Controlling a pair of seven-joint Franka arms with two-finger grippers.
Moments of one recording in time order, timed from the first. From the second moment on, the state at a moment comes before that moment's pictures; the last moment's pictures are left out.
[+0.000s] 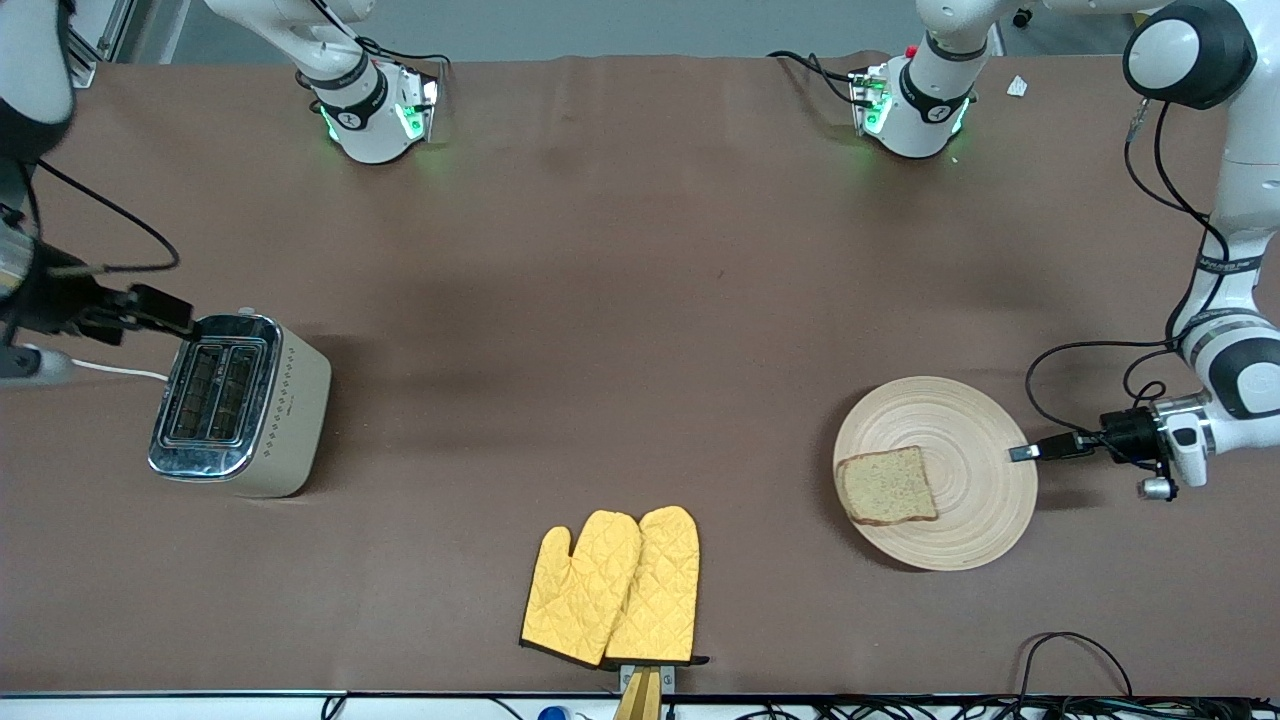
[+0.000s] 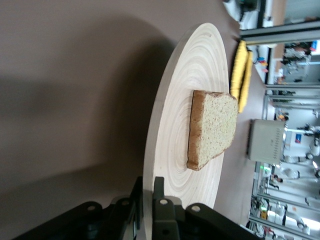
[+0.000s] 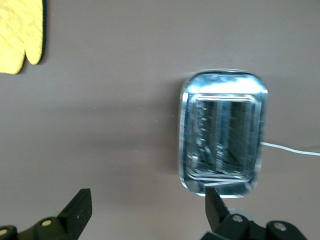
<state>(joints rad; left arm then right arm) 0.52 0.90 -0.25 -1.44 -0.83 1.84 0.71 -0.02 0.20 0.02 -1.46 0.10 1.62 0.03</state>
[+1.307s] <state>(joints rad) 0.22 0.87 -0.65 -1.69 -0.83 2.26 0.61 0.24 0.49 0.03 -1.61 0.17 2.13 0.43</state>
